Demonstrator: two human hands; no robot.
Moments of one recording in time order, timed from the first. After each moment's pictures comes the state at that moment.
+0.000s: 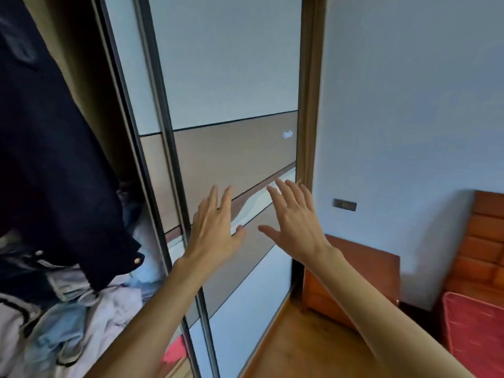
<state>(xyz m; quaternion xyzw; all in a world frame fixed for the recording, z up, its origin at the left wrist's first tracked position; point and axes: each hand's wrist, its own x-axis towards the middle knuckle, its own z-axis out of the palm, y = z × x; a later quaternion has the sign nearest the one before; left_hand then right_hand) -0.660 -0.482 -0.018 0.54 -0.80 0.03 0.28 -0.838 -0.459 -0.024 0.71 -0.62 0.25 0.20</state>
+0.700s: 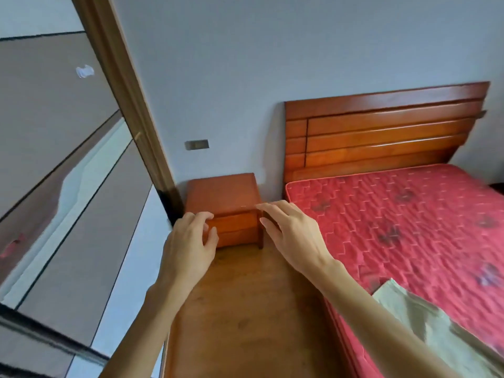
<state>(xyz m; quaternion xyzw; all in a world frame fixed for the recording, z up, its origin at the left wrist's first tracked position) -0.818 -0.458 -0.141 0.28 -0.91 -0.18 0.24 -0.961 -0.296 -0.147 0.48 -0.80 0.33 0.12</state>
